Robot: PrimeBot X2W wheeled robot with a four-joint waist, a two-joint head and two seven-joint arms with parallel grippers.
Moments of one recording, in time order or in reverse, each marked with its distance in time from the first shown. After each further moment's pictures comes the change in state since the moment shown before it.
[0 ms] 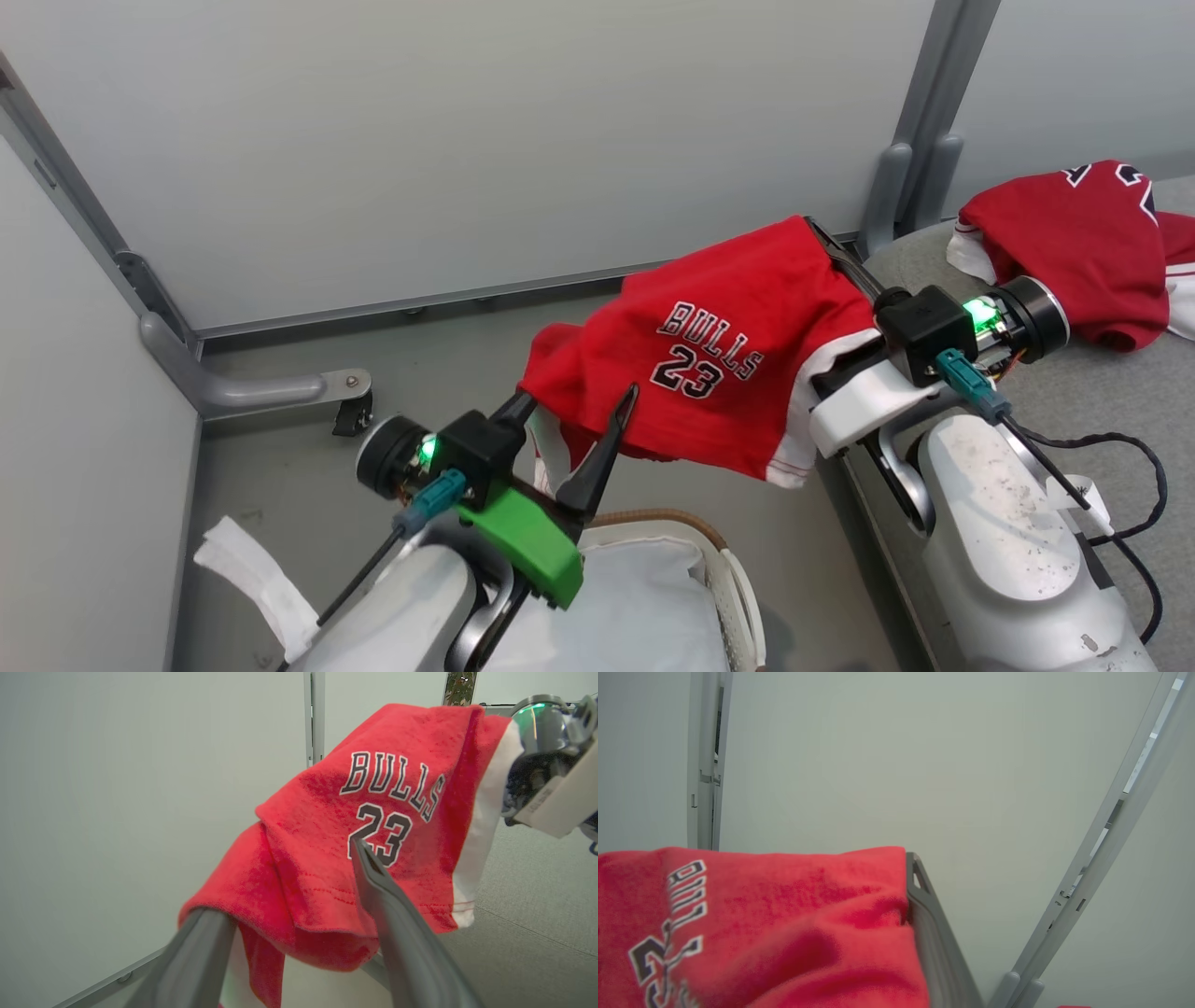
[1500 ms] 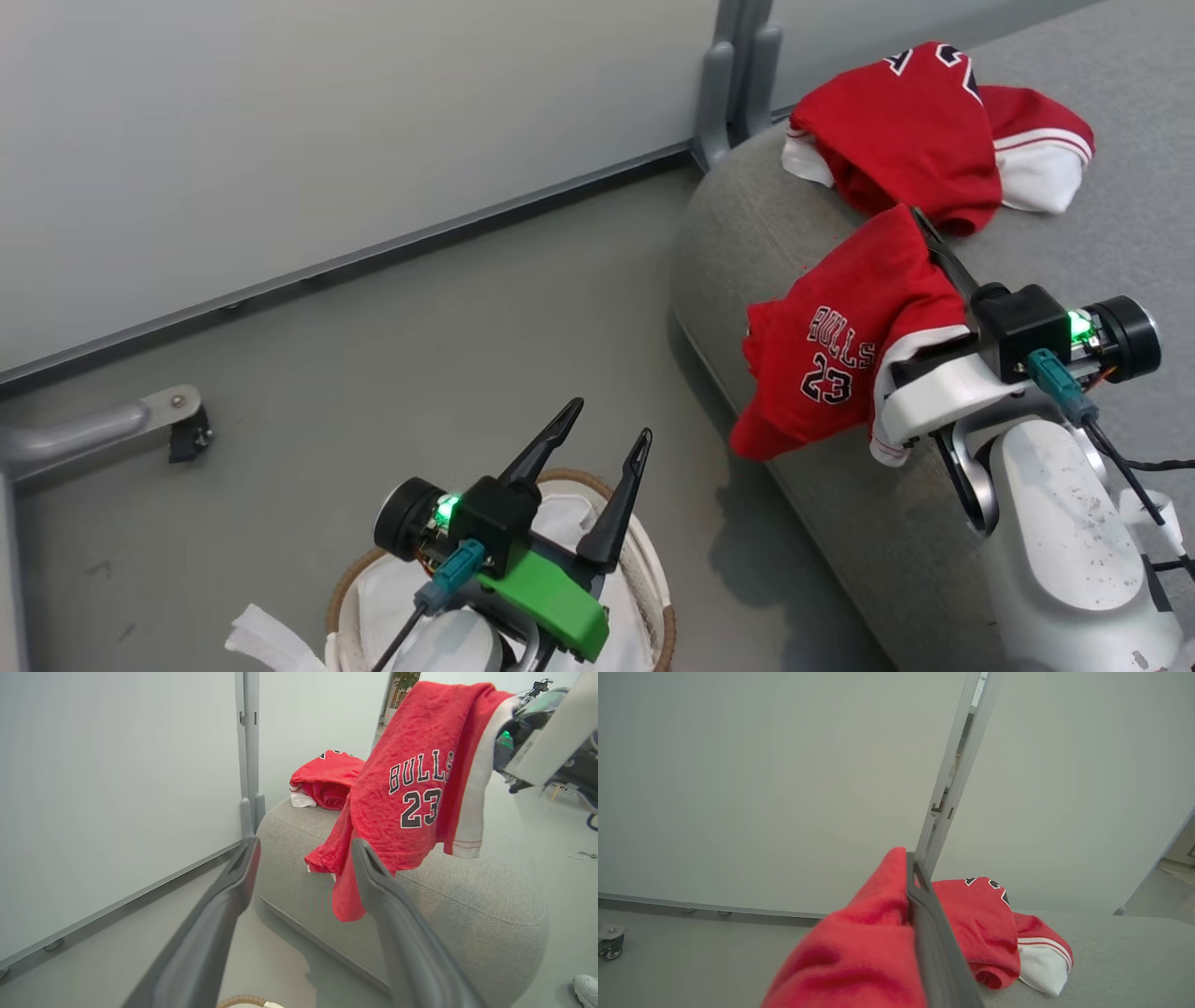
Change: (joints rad) left arm 0.224 -0.141 0.207 -0.049 0.231 -0.071 -0.001; right arm 0.051 0.000 -0.175 -0.043 -0.037 0.000 0.000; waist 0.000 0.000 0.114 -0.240
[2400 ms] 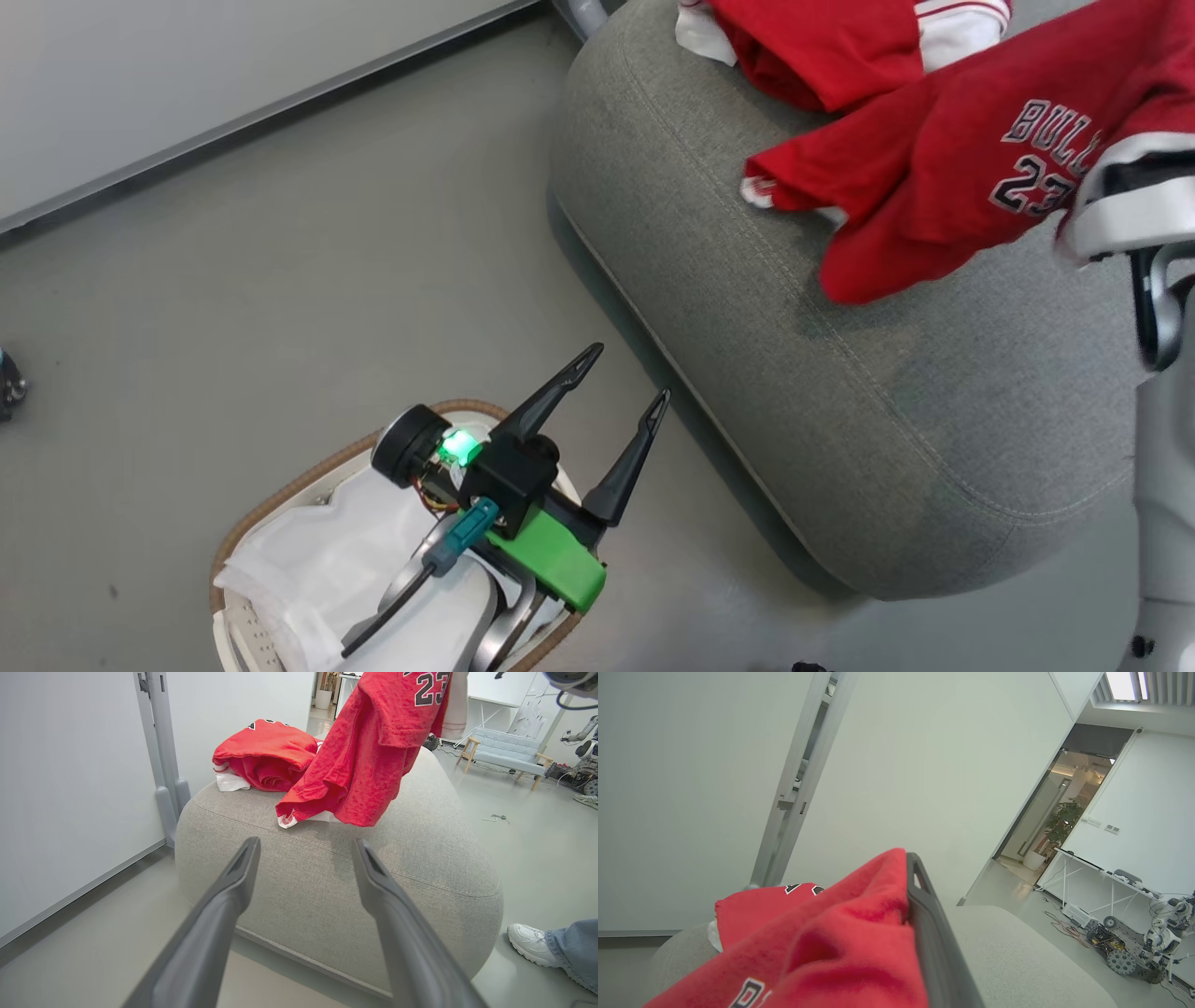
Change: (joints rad) left arm -0.131 0.069 -0.095 -0.030 0.028 0.000 -0.002; right arm -0.224 -0.069 -0.268 -0.060 -0.105 0.000 0.000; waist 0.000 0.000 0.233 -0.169
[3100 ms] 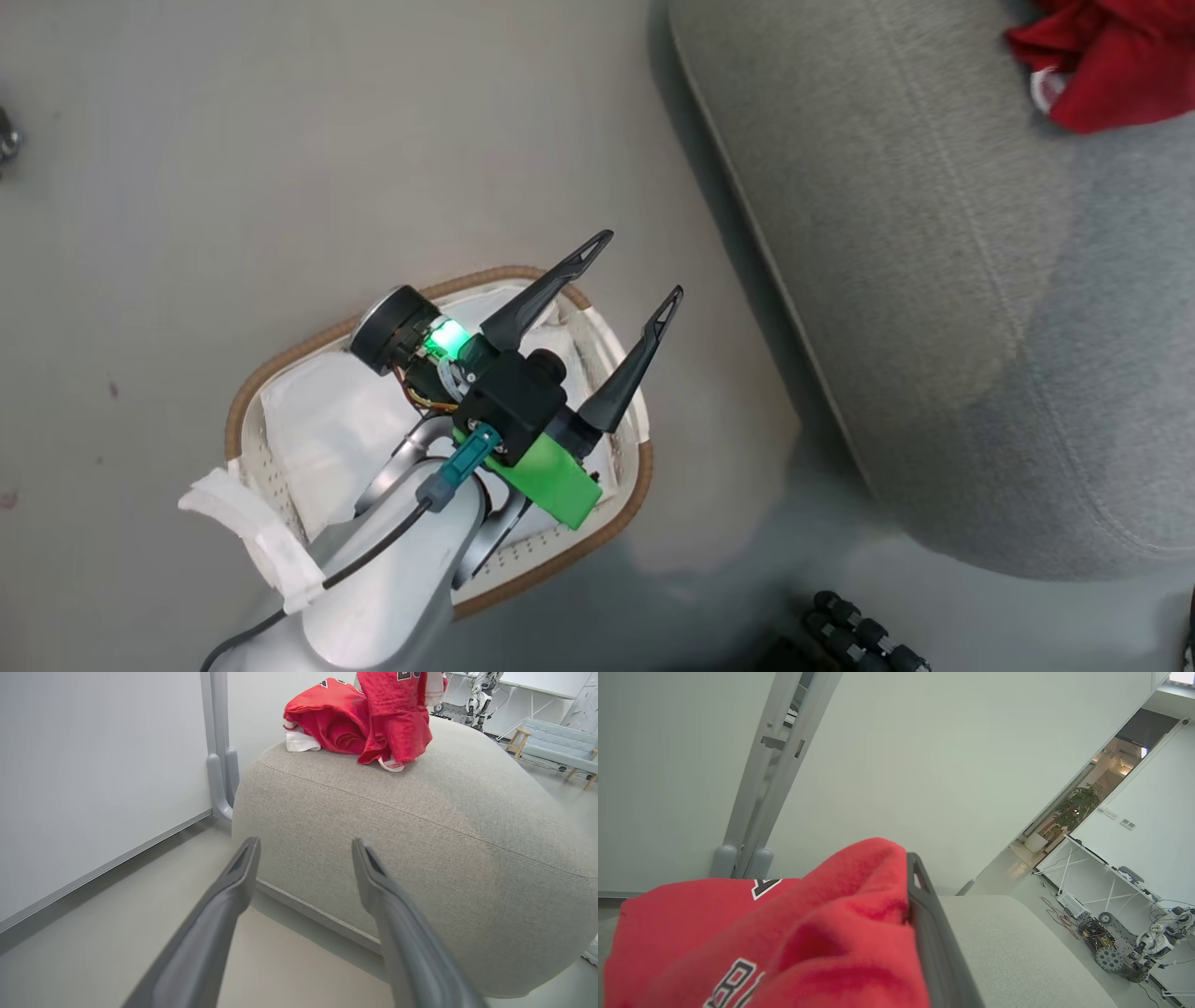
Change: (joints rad) left arm -0.190 0.049 -0.030 -0.041 0.062 -0.001 0.000; right arm -0.427 -0.201 -0.134 0.380 -0.081 0.000 0.000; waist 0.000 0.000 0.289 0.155
